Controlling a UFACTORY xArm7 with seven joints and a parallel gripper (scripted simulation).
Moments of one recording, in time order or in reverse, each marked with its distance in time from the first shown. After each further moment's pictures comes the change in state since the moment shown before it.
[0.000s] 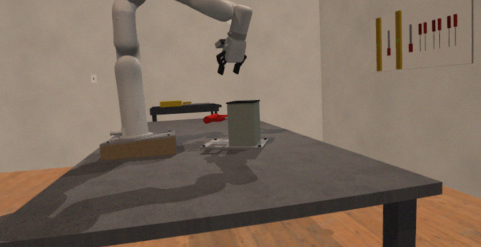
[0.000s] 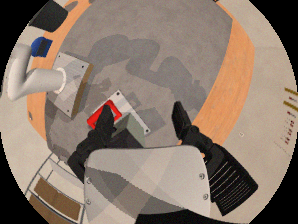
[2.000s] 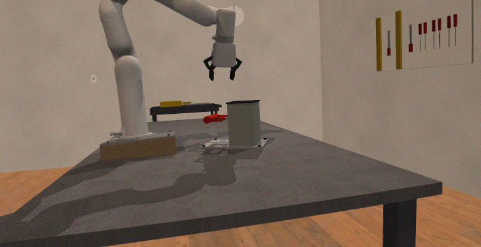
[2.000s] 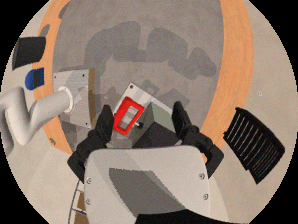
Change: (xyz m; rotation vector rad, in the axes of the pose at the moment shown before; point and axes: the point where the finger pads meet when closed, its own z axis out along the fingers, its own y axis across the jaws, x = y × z) arm -0.014 -0.044 0.021 -0.086 -0.155 0.365
